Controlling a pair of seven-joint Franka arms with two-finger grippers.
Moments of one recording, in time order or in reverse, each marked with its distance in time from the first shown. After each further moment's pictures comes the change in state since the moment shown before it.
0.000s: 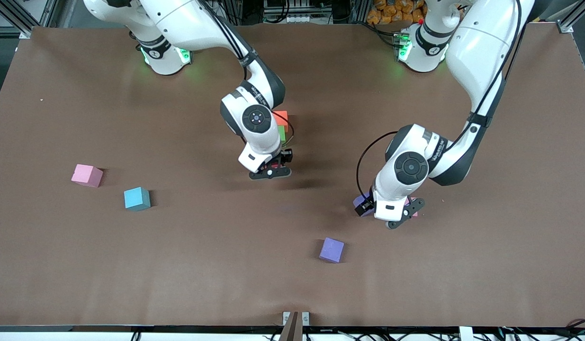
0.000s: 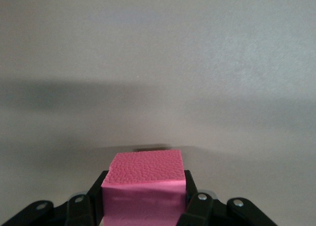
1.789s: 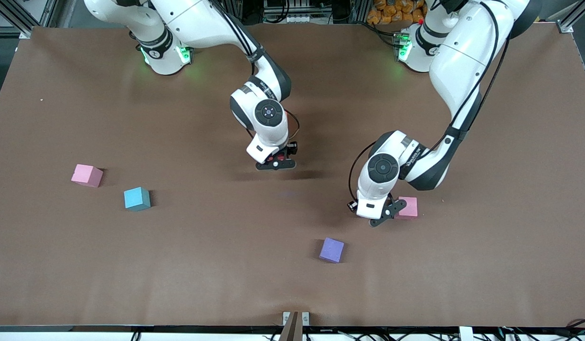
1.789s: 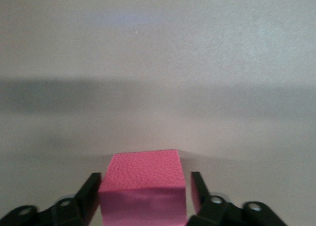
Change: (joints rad) left arm -0.040 0.067 -0.003 -0.011 0.127 0.014 -0.019; right arm 0.044 0.012 -0.008 -0.034 0.000 -0.001 0.083
